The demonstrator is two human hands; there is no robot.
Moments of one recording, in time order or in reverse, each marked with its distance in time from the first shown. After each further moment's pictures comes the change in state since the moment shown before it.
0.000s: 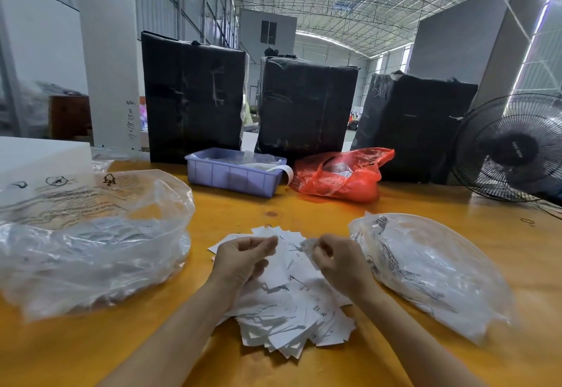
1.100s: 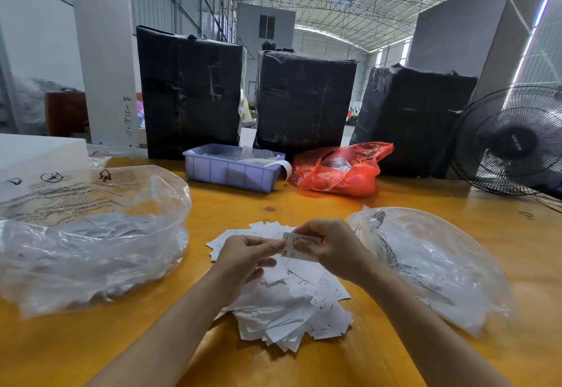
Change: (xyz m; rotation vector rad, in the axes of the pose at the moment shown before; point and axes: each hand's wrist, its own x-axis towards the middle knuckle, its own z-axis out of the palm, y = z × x) left_hand -0.006 0.005 0.003 0.185 -0.142 -0.032; right_hand 0.009 -0.021 -0.019 0.224 -0.211 -0.063
